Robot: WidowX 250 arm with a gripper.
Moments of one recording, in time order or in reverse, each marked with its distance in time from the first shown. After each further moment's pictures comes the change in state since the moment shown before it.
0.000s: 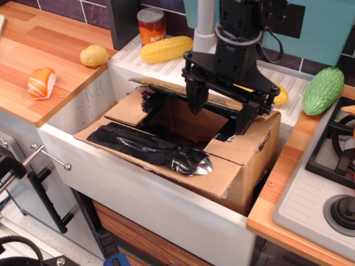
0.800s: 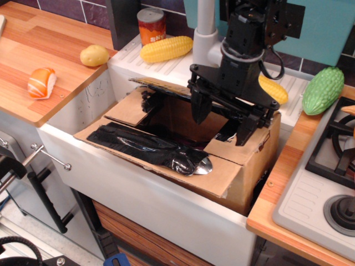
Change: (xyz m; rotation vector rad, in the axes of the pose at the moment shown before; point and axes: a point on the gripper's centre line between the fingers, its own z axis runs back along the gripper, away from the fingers) arm 0.007 -0.002 -0.026 0.010 0.034 -0.041
